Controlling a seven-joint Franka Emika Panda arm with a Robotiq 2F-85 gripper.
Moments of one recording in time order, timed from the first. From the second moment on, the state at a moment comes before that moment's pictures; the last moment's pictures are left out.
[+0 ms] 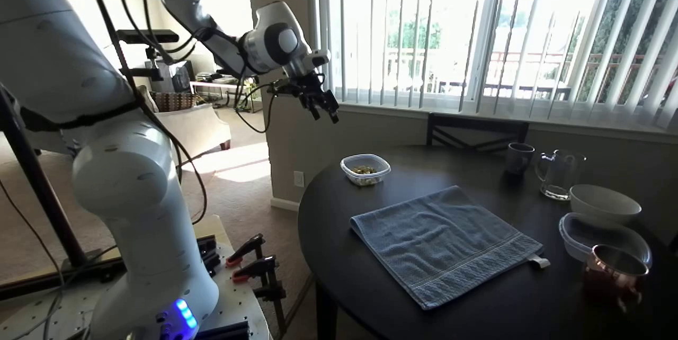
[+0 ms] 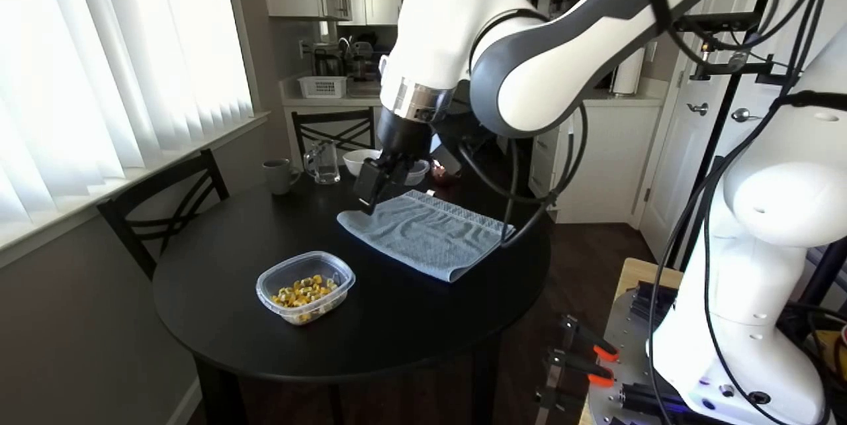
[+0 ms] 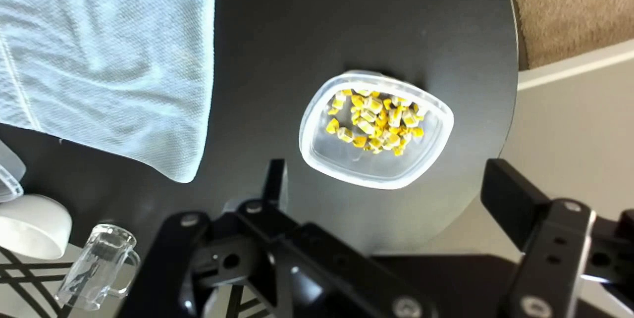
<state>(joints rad) -0.06 -0.30 0.53 -2.53 -0.20 2.63 0.49</state>
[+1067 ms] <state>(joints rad) 0.32 0.66 0.22 -1.64 -0.59 2.40 1.00</state>
